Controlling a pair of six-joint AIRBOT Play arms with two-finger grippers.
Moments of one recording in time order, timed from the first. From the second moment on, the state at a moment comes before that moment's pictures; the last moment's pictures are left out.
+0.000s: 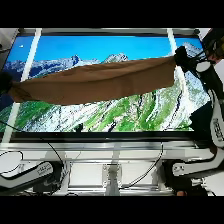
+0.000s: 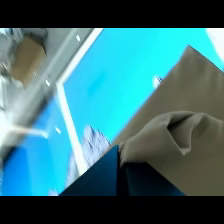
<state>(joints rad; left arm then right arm) 0.54 -1.32 1.10 1.15 -0.52 -1.63 -0.16 -1.63 1.43 -0.89 0.35 1.75</state>
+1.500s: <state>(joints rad) 0.65 -1.44 1.19 1.16 -0.81 -1.46 -0.15 -1.89 1.92 -1.02 0.73 1.50</state>
